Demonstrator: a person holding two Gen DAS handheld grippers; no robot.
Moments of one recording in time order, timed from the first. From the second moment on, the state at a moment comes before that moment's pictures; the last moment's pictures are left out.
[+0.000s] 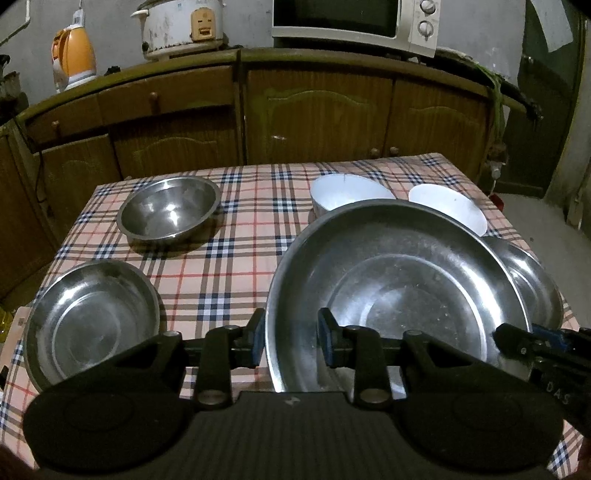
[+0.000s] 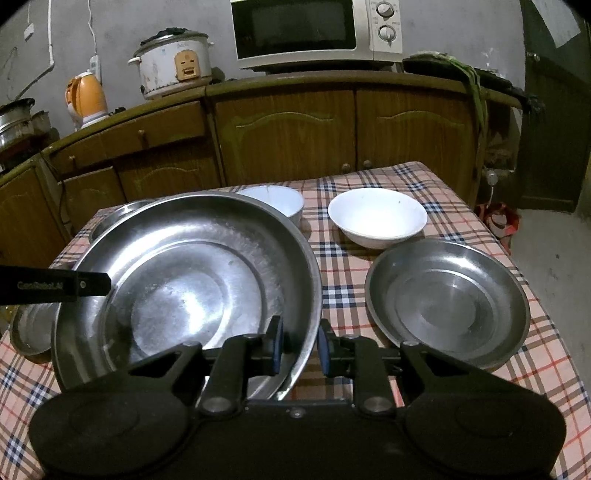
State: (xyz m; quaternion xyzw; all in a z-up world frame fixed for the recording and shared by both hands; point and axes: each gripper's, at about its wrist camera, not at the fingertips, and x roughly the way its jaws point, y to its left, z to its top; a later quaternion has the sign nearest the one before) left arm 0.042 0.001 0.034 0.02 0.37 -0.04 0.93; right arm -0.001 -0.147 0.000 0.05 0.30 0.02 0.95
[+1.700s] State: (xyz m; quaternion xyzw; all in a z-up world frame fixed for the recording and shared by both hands) left arm 0.076 0.007 -0.022 0.02 0.42 -0.02 0.91; right arm 0.038 -0.137 -0.062 0.04 0.37 0.02 0.93
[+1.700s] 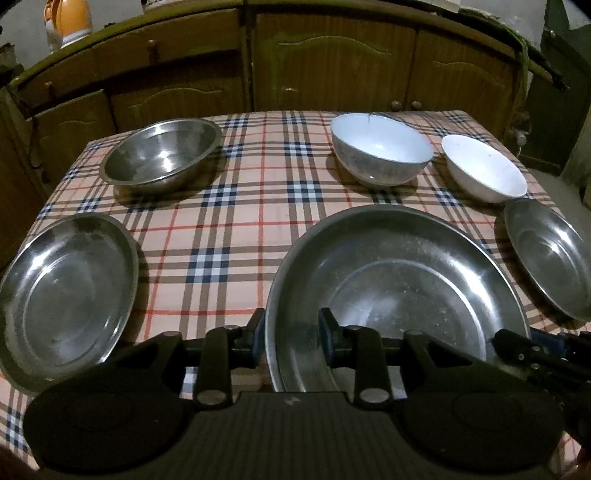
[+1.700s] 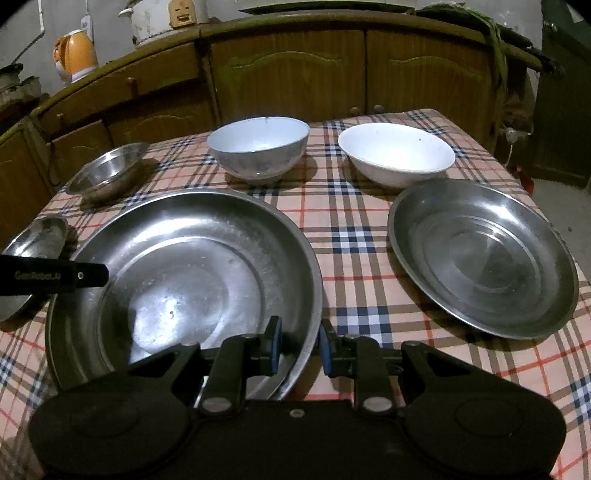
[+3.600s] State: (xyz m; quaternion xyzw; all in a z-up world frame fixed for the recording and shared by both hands) left arm 0.070 0.004 0.002 -0.01 0.39 0.00 0.92; right arm 0.034 -0.149 -0.028 0.03 0.31 0.00 0.95
